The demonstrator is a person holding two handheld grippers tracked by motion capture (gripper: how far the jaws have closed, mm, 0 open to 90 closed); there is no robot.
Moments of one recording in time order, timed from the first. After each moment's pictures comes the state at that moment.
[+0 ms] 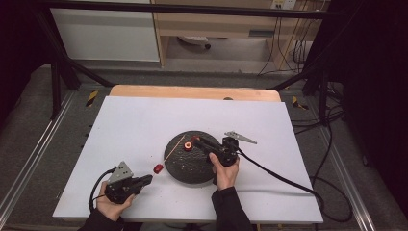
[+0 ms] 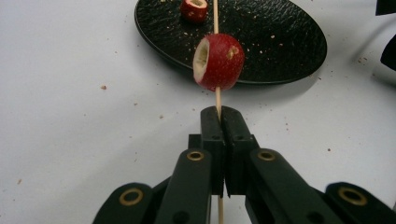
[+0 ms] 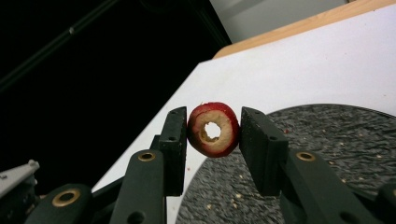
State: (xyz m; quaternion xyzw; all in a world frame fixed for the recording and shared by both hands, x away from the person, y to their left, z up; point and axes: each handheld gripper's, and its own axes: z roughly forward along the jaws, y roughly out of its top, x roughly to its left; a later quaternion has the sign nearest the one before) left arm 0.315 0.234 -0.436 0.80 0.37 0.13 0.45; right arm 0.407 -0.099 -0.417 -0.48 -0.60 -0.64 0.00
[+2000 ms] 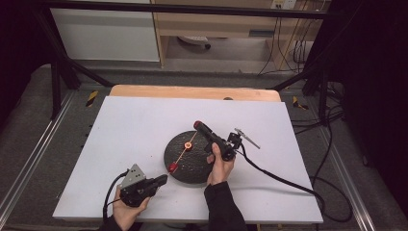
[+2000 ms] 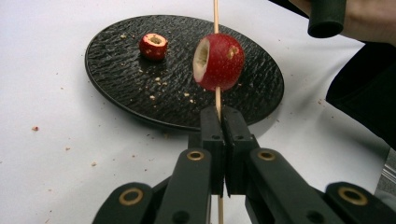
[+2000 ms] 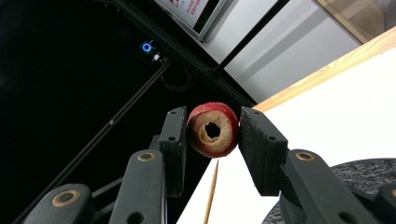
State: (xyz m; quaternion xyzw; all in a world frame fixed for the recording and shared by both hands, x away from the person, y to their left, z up) left arm 0.306 0.192 -0.436 0.77 0.37 0.13 0.51; right arm 0.416 -0.097 -0.413 -0.51 -0.44 -0.74 0.03
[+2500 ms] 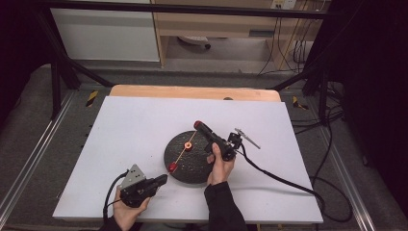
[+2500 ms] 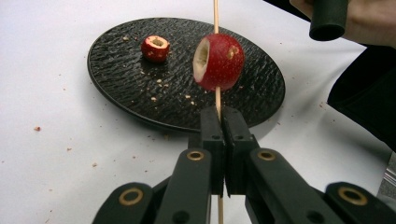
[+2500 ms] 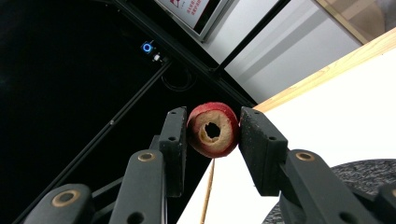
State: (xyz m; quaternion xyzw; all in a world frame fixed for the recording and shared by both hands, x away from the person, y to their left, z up) left arm 0.304 0.192 -0.436 0.76 0.37 0.14 0.51; right arm 0.416 -0.097 -0.413 -0.51 -0.44 -0.74 0.03
